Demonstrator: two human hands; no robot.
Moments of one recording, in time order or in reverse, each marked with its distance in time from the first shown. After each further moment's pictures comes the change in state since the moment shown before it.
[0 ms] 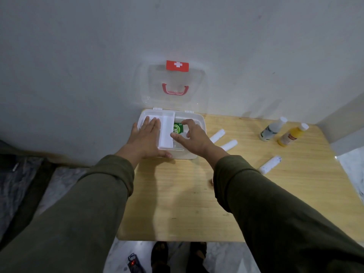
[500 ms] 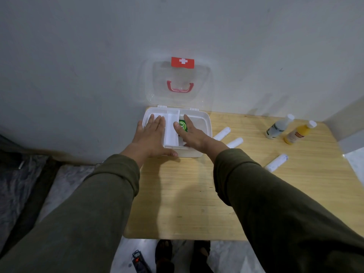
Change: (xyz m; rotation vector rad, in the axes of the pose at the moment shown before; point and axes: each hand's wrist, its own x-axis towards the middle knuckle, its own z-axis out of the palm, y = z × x) left_hand 0.001 -0.002 0.003 -0.009 0.003 -0.006; right_hand 0.011 -0.012 0.011 0.118 -0.213 0.172
